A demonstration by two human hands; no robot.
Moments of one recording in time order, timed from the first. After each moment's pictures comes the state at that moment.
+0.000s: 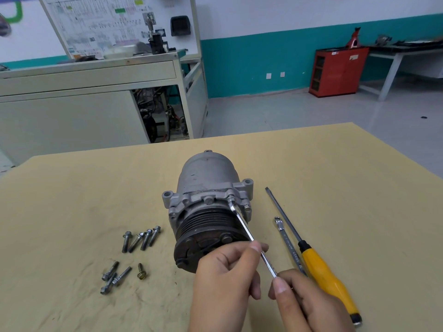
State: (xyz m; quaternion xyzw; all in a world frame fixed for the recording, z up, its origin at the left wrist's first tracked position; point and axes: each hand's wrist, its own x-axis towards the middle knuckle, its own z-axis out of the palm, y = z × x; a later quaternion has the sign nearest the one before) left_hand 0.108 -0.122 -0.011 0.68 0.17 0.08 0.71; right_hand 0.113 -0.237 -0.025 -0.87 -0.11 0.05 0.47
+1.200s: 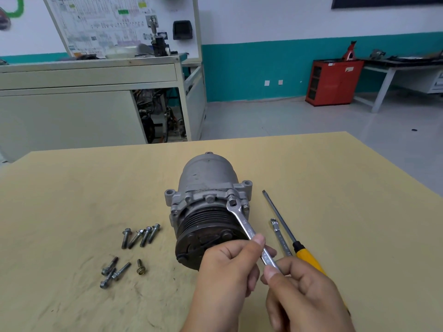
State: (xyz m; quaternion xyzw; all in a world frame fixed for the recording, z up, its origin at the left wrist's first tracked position) left_hand 0.108 -0.123 -0.005 0.64 0.12 0.05 0.76; right_hand 0.106 -0.233 -0.001 -0.68 -0.04 0.20 0.70
